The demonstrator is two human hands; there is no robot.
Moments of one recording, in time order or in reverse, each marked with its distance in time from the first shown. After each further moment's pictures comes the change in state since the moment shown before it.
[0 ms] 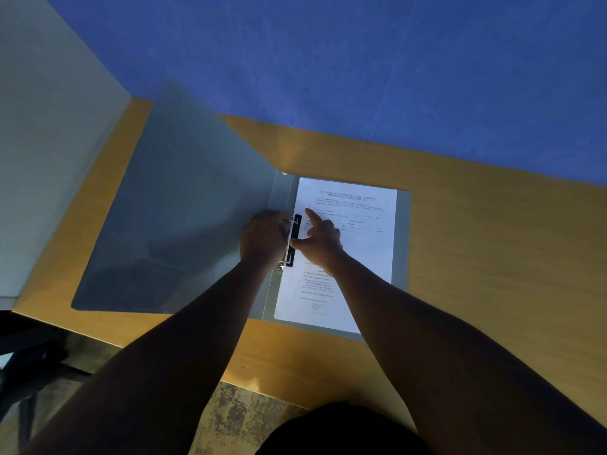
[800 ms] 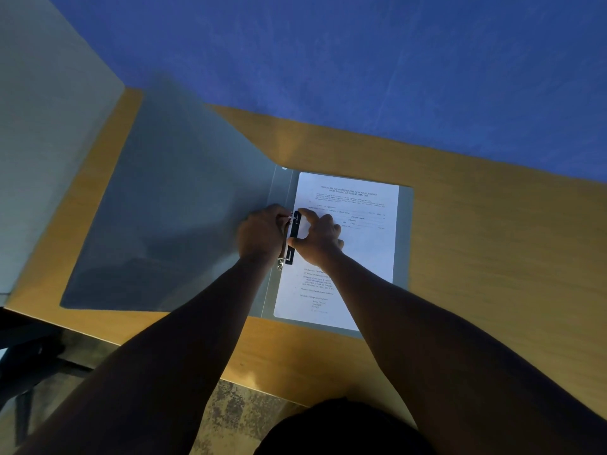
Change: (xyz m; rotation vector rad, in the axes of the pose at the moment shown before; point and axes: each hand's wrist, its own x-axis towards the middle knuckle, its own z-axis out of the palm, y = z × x) left_hand 0.001 -0.003 0.004 -0.036 0.102 -0.050; right_hand 0.002 0.001 0.009 -0.171 0.039 -0.013
